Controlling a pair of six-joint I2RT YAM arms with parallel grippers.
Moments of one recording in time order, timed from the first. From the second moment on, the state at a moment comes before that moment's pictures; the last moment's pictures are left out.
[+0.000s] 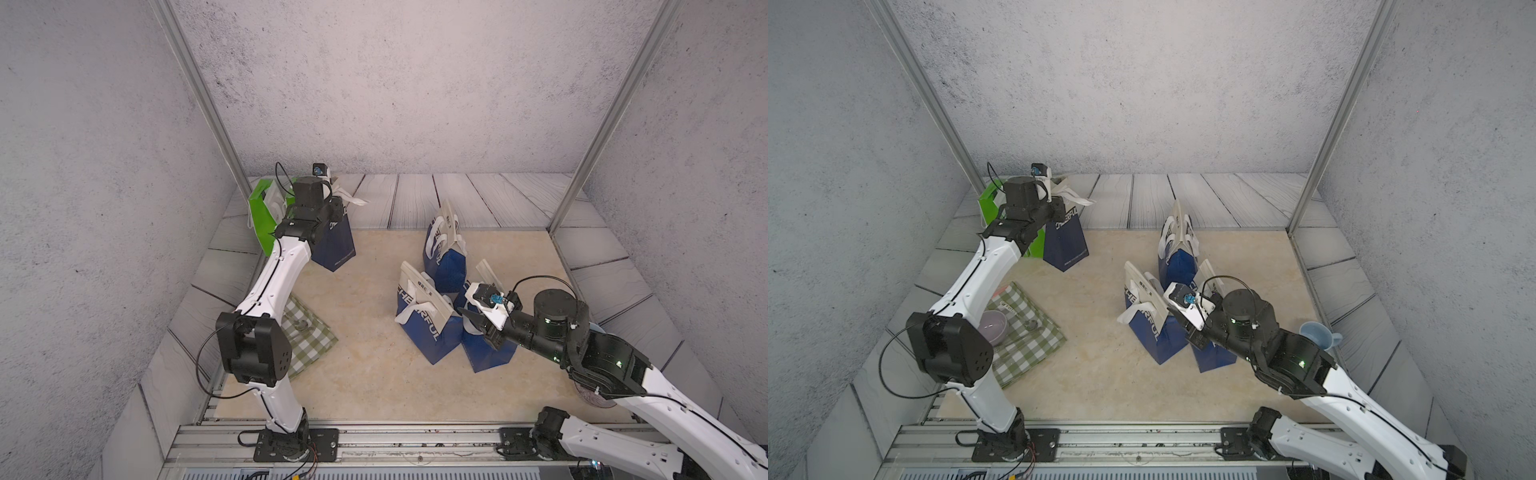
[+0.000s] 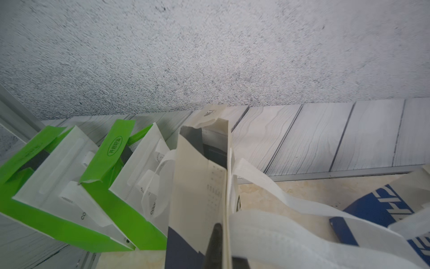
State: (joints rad) left arm -0.17 1.81 1.79 -0.32 -0.06 -0.04; right arm 0.90 0.81 1.10 -0.63 0.06 -0.32
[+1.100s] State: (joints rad) left arm -0.16 1.98 1.51 0.20 -0.11 -0.15; right arm 0.90 0.79 1.07 -0.71 0.08 -0.27
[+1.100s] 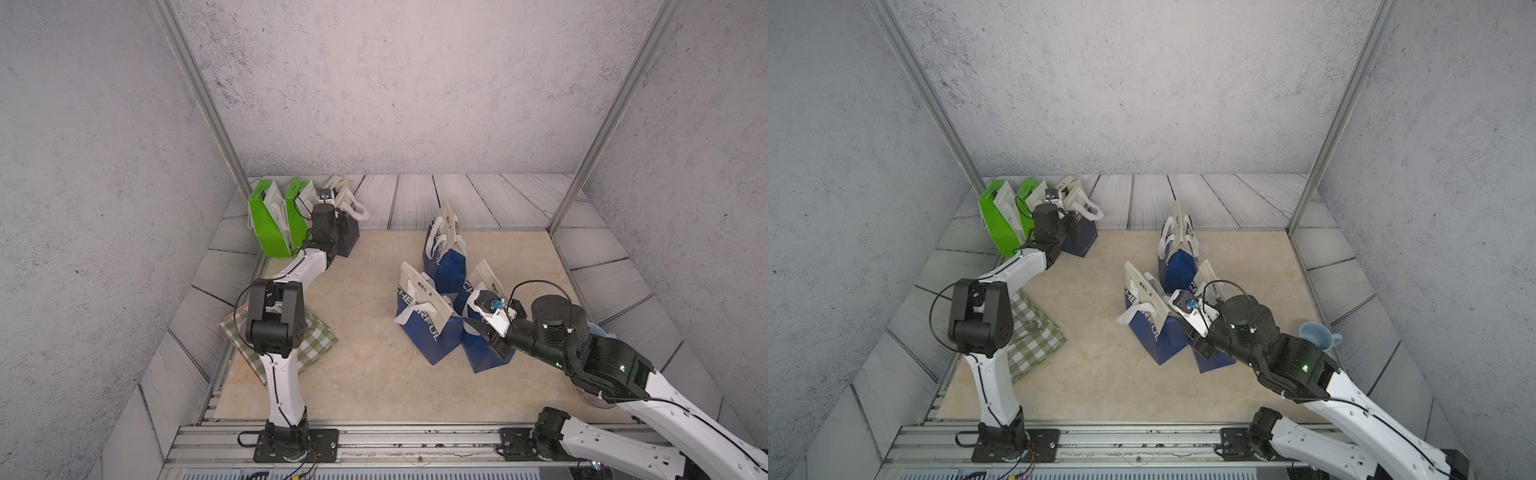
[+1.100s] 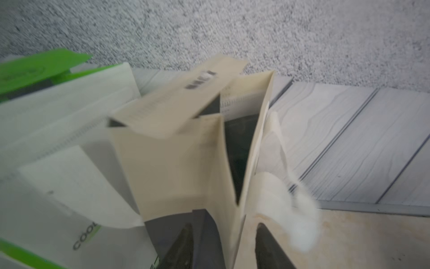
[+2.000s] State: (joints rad) left arm -0.17 0.59 0.65 -0.28 0.48 -0.52; right arm 0.86 1.41 1.51 -0.81 0.15 -0.04
